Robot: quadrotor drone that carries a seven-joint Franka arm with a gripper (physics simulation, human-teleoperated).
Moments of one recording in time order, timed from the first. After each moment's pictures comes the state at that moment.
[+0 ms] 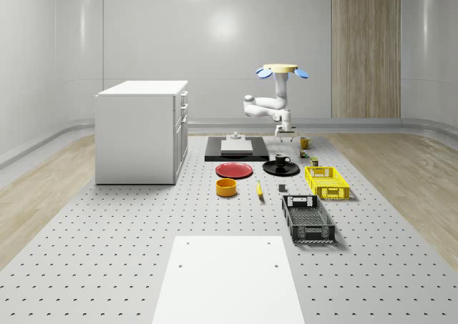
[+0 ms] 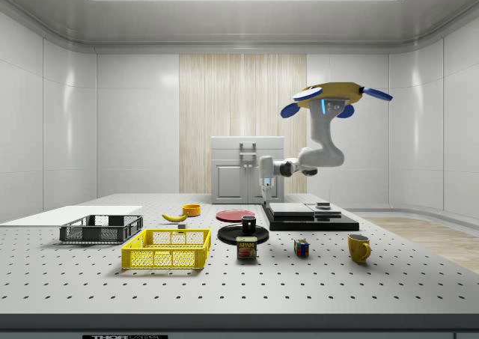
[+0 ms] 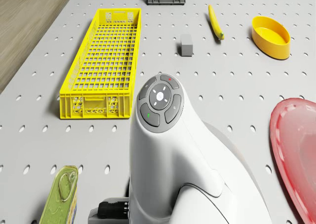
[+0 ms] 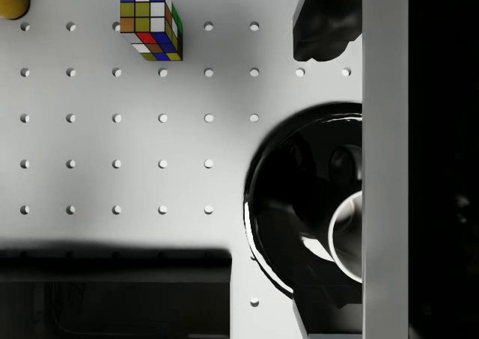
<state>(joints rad) -1.21 -1.55 1.34 -2.82 -1.80 1.62 1.69</state>
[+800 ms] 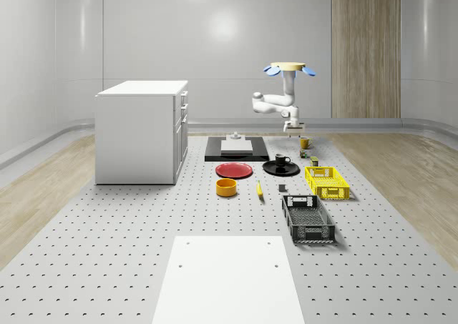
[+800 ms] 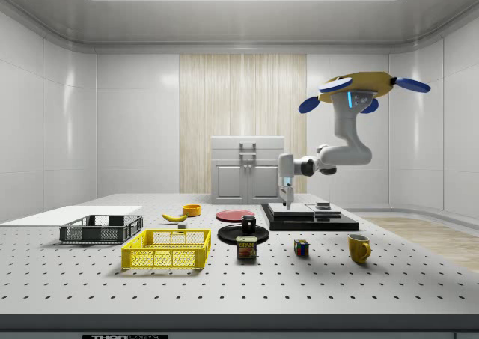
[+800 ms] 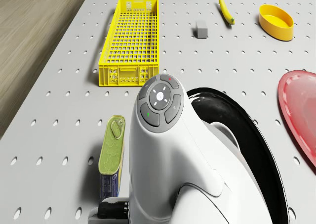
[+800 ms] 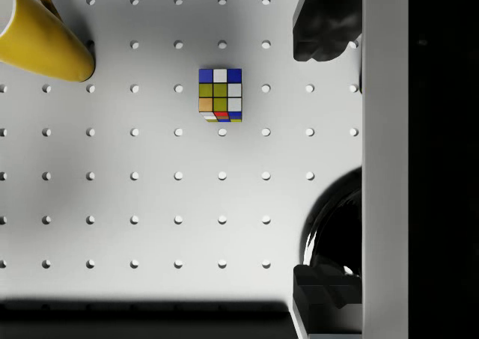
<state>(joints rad) -1.21 -1.55 1.34 -2.82 -1.80 1.63 1.69</state>
